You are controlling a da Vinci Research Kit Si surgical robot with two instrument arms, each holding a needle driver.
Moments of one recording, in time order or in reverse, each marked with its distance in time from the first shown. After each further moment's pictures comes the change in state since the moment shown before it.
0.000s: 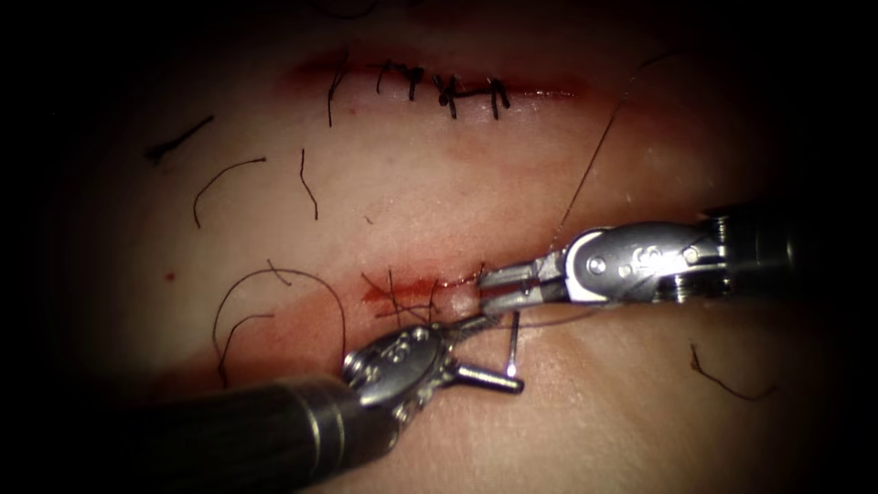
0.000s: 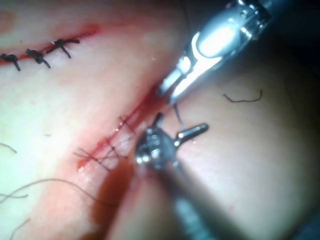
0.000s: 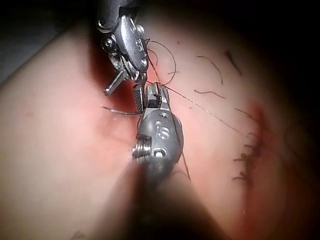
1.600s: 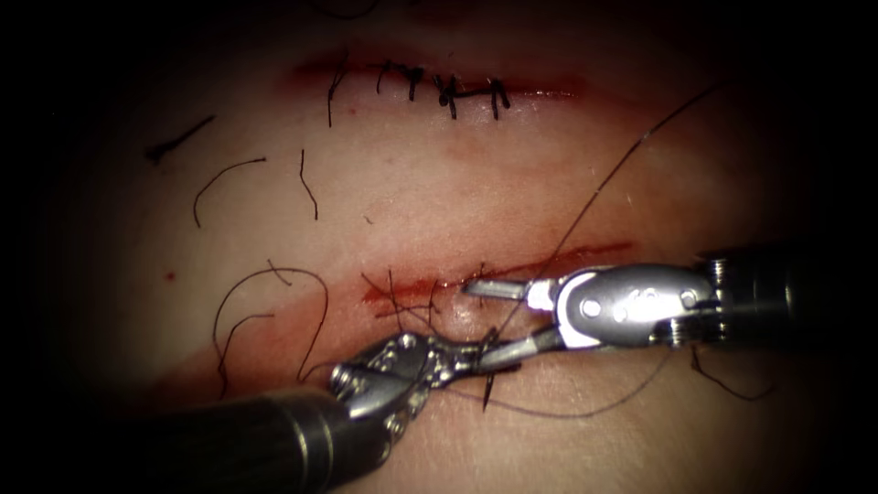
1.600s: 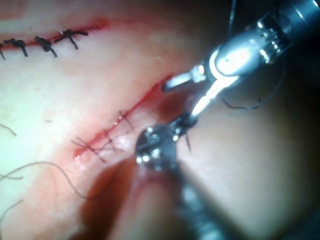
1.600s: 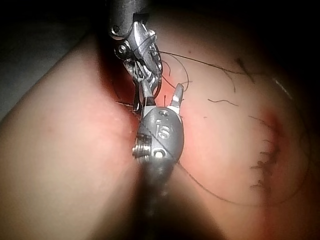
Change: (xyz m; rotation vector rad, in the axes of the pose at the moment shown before) right arm 0.002 -0.003 0.001 -0.180 0.031 0.092; left arm 0.001 0.002 -0.001 -0.108 0.089 -0.069
